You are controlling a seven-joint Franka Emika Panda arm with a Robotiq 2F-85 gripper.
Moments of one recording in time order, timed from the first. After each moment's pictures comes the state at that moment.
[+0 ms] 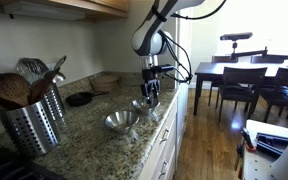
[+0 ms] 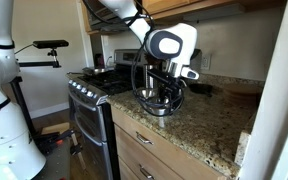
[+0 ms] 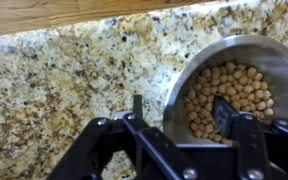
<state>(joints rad) -0.13 0.35 -0.04 -2.02 0.14 2.20 -0.30</state>
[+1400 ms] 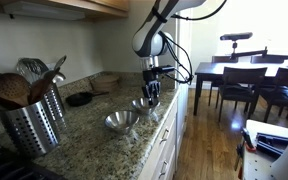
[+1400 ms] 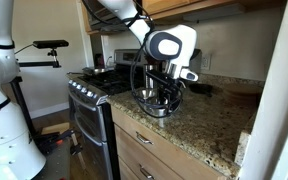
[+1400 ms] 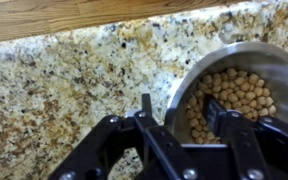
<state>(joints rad) -0.13 0.35 -0.04 -2.03 0.14 2.20 -0.30</state>
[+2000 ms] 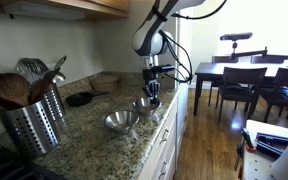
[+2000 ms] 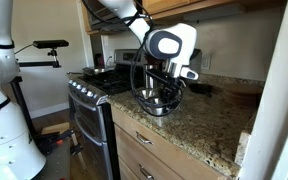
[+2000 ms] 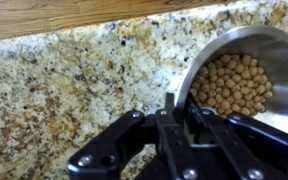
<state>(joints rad) -0.13 0.34 -0.04 -2.03 0.15 2.20 -0.30</state>
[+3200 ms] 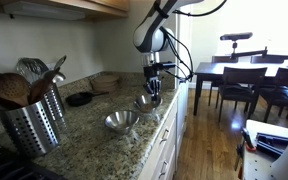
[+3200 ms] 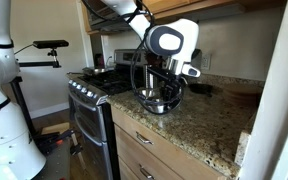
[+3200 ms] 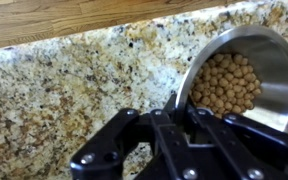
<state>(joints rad) -0.13 0.32 -0.05 -2.02 0.14 2.17 -0.30</state>
